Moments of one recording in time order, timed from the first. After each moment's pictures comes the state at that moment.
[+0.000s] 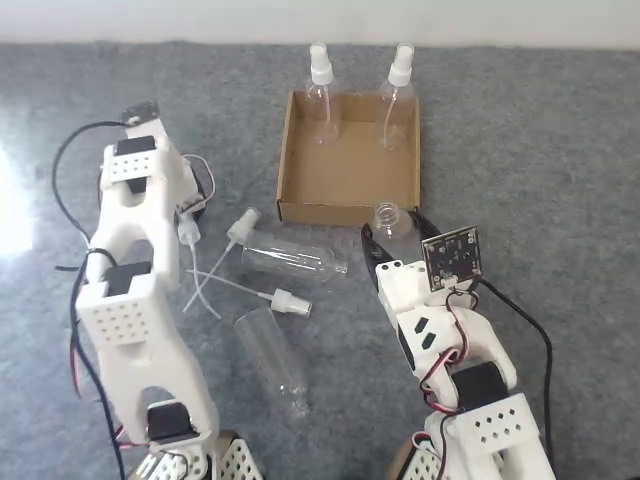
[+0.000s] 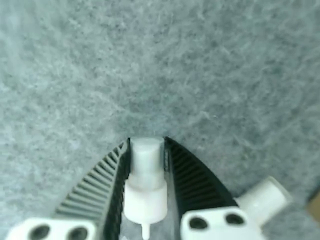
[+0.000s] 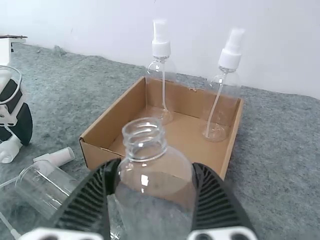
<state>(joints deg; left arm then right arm) -17.1 35.1 -9.2 71.9 16.8 -21.9 -81.0 84.7 22.6 -0.3</state>
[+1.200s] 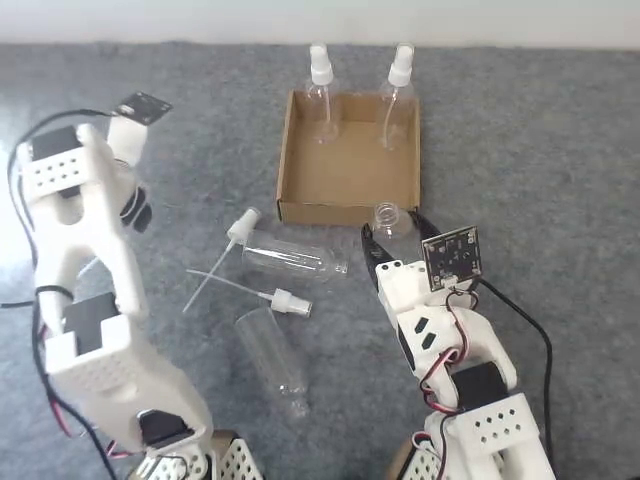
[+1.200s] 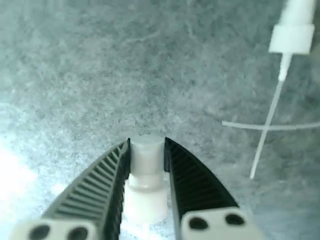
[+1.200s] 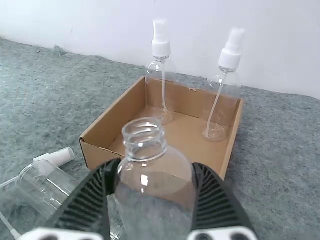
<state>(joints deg) -27.0 18.4 -8.0 88.7 -42.2 -21.9 -81.0 84.7 22.6 -0.3</state>
